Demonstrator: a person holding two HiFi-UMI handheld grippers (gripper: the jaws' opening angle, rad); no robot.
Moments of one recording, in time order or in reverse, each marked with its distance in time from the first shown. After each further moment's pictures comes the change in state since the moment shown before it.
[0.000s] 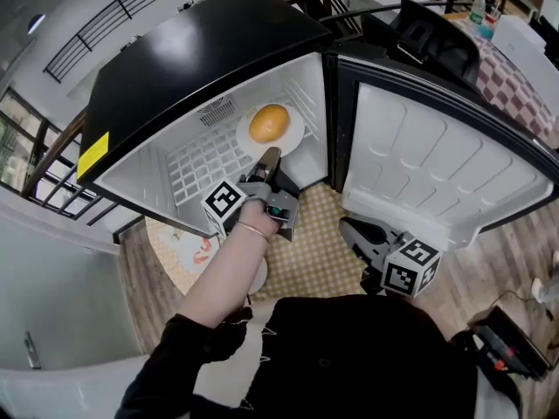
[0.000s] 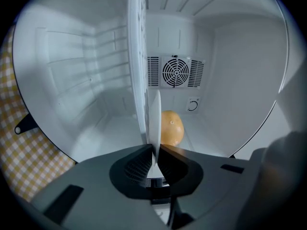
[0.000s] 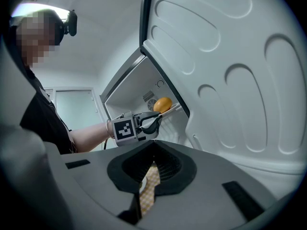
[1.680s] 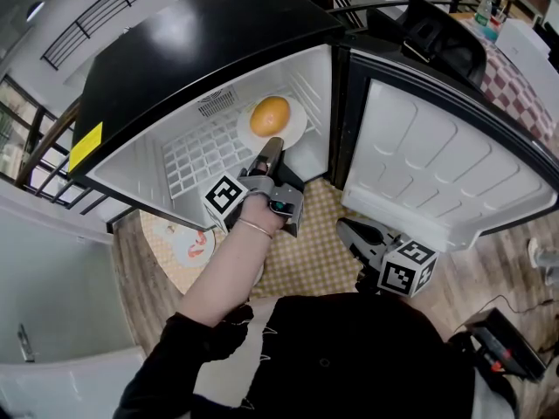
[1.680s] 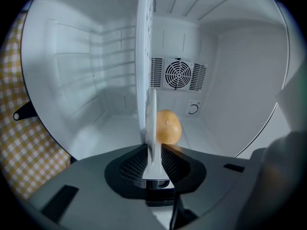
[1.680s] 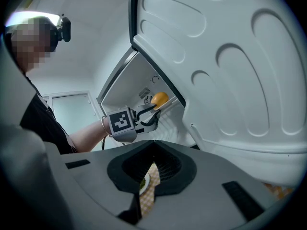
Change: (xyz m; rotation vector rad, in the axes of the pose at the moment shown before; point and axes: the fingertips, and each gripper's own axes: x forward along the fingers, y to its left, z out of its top) left arm 0.001 -0.003 -0.002 -0.063 -0.038 -0.016; right arm 0.006 -0.004 -0.015 0.092 0.028 -0.008
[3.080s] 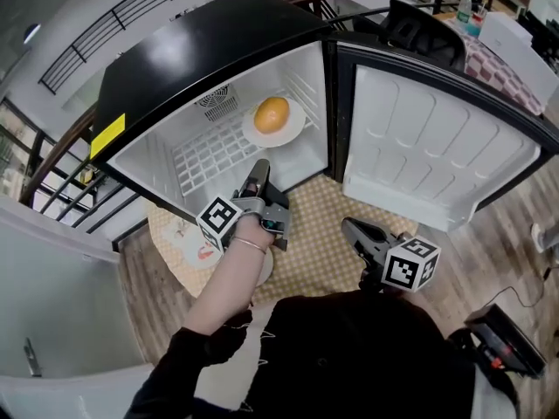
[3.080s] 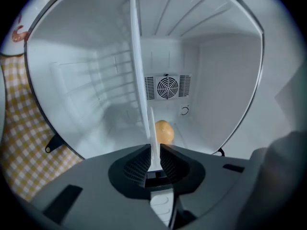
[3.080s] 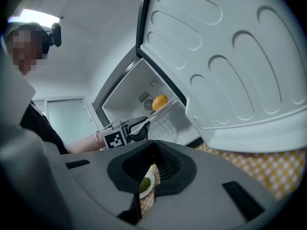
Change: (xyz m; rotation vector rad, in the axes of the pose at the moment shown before) left arm -0.065 0.003 0.015 0.157 0.003 0.013; right arm -0.020 0.020 -0.017 0.053 -0.078 -0.061
